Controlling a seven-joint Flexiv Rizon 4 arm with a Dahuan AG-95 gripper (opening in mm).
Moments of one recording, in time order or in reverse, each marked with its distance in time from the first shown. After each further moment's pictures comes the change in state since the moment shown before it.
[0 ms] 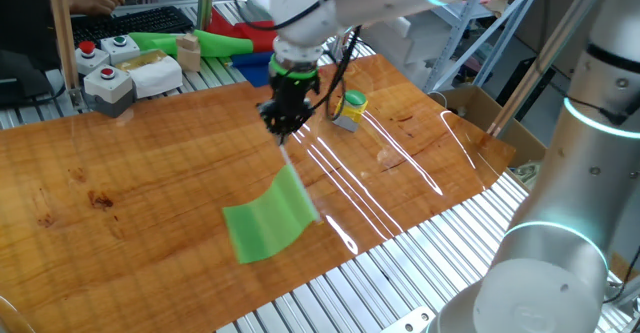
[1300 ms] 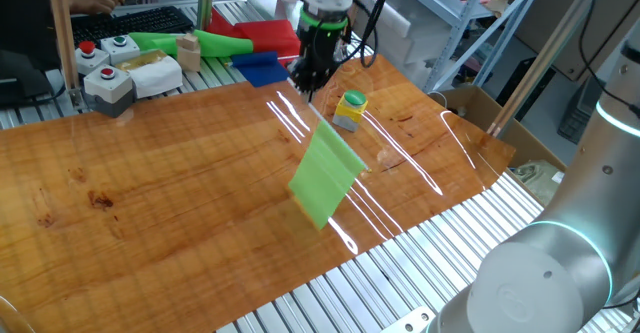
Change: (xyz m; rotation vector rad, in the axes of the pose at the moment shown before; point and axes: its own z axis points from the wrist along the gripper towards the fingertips) arm -0.034 -0.055 -0.076 0.033 -0.005 -0.173
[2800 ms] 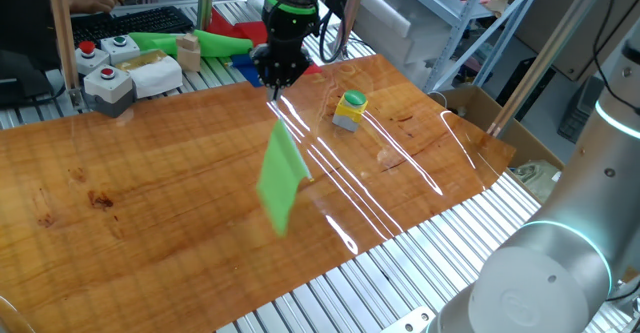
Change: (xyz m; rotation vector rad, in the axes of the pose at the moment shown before) arm 0.009 0.099 -0.033 -0.096 0.036 0.274
